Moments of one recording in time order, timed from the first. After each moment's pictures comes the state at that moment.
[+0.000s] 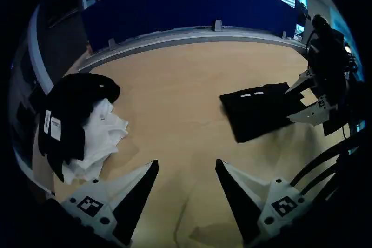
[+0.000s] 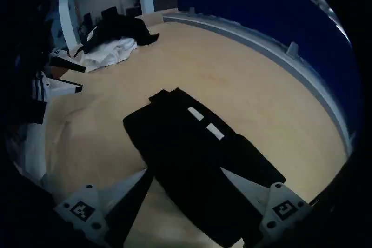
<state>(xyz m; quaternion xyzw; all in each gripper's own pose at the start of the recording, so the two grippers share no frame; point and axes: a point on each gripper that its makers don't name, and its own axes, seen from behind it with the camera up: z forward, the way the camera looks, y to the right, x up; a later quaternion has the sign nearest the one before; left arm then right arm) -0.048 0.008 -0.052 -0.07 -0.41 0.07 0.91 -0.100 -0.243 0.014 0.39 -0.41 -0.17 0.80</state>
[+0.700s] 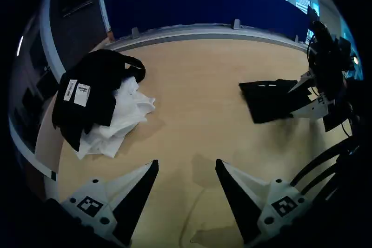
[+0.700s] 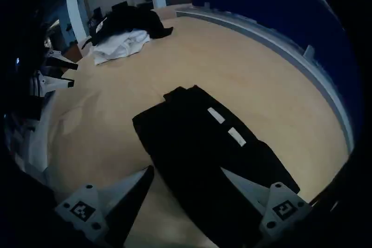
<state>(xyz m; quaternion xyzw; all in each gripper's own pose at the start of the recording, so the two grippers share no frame) -0.053 -0.042 -0.096 -0.02 -0.41 0.05 0.91 -0.114 -0.264 0.011 0.42 -0.42 -0.18 0.78</state>
